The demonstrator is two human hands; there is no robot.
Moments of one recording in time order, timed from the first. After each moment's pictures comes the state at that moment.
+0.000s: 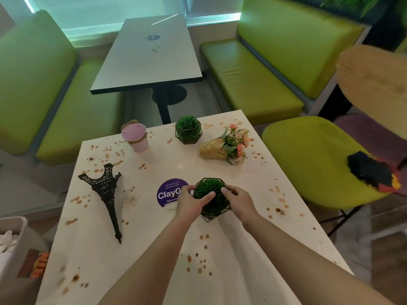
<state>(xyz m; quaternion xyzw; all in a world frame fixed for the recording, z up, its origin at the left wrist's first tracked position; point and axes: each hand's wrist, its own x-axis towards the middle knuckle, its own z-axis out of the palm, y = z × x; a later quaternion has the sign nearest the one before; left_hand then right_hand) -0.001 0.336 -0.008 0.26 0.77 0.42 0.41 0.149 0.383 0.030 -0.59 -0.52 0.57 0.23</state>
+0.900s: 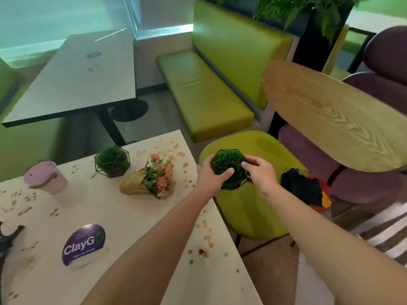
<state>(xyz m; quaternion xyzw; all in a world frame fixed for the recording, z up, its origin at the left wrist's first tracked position) 0.234 0.583 0.053 0.43 0.67 0.40 0.44 0.382 0.616 0.076 -0.62 -0.46 0.51 0.38</state>
